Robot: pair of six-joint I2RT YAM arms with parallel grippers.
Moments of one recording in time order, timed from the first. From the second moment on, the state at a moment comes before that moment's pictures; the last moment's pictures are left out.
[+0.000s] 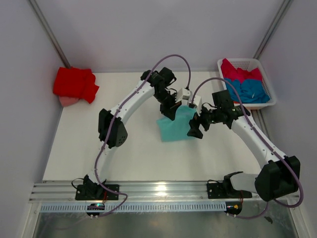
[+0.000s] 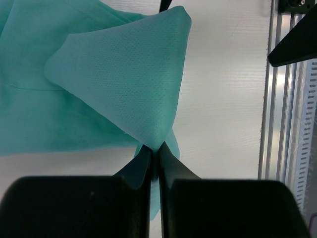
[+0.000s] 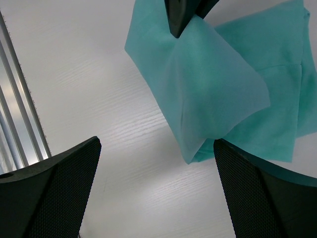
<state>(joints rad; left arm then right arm) -0.67 2.29 2.35 -1.37 0.70 0.74 0.27 1.24 1.03 -0.73 -0.71 -0.63</state>
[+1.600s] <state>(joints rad) -0.66 2.24 2.28 -1.40 0.75 0.82 0.24 1.46 1.14 -0.50 -0.68 -0.65</state>
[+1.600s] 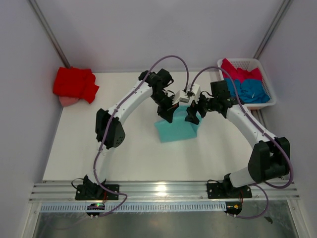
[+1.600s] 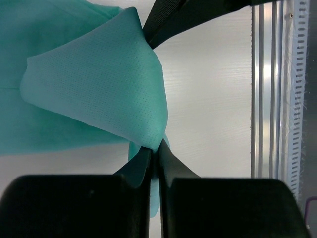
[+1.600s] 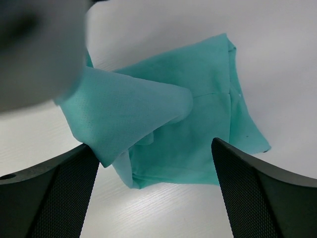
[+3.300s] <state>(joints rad) -0.69 2.22 2.28 -1.37 0.81 0.81 0.27 1.25 1.05 -0.69 -0.90 -0.78</state>
